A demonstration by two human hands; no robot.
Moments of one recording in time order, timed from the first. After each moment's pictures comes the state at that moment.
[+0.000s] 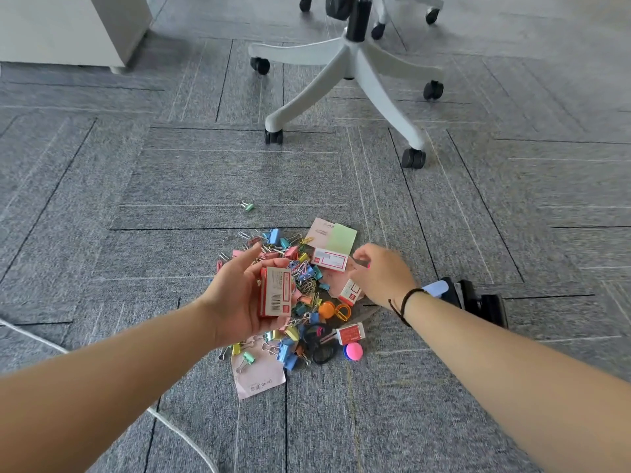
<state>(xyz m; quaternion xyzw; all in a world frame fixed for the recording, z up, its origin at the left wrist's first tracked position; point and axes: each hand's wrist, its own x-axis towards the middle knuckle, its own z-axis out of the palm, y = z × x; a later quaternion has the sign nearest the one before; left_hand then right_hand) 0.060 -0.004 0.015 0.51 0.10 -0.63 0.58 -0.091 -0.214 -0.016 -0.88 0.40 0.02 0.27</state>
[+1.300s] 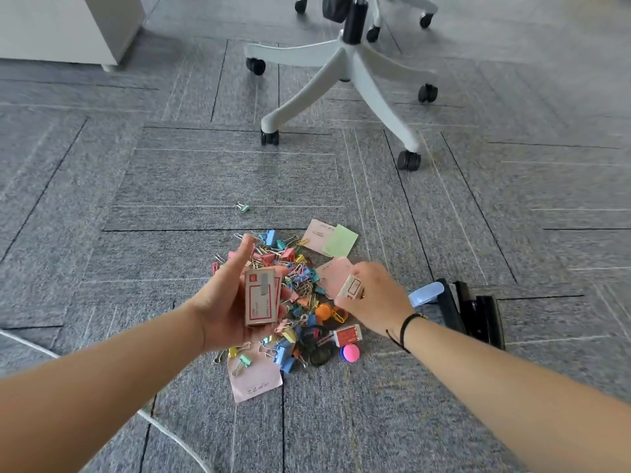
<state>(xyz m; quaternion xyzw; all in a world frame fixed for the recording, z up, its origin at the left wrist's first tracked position) 0.061 0.005 0.025 0.51 0.06 -0.65 0.55 -0.112 -0.189 -0.024 -0.89 0.38 0.05 0.25</state>
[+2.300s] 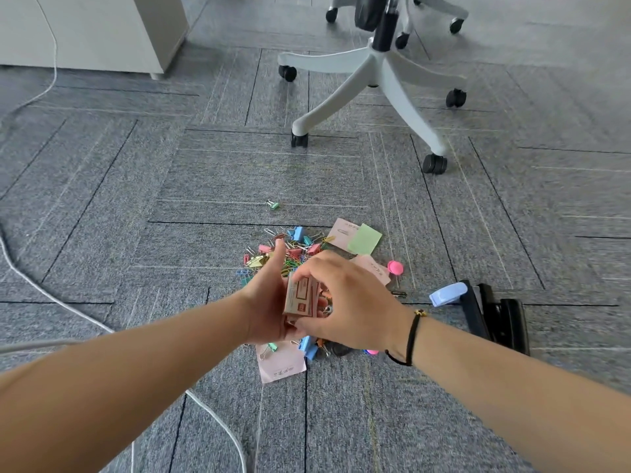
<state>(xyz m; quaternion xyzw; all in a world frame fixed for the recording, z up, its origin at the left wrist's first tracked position) 0.044 0.005 0.028 0.54 0.06 -0.69 0.48 -0.085 -0.105 0.071 -0.94 0.07 -0.03 0.33</state>
